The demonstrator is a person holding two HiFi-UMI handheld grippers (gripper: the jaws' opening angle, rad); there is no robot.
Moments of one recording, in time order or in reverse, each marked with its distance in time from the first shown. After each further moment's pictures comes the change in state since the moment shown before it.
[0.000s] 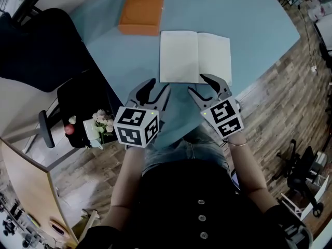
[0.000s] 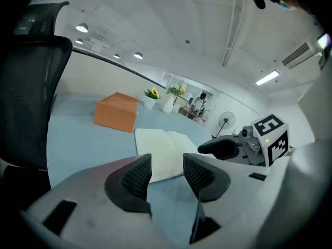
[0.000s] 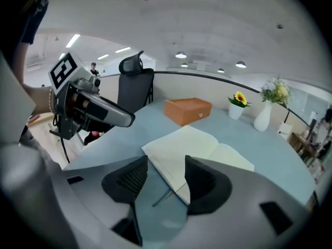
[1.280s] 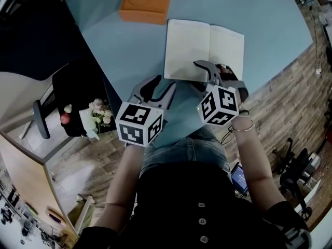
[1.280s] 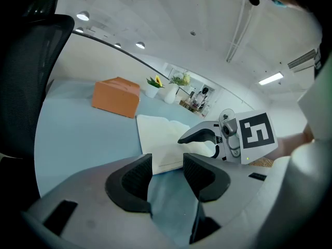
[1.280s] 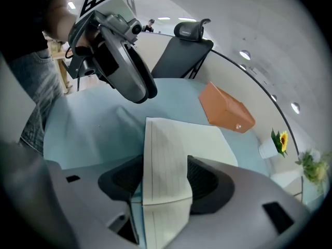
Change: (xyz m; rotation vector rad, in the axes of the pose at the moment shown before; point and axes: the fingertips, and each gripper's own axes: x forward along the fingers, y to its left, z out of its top) left arm 0.025 0.019 -0.028 -0.049 0.091 -0.020; right arm 0.074 0.002 -0.025 -0.633 0.241 0.148
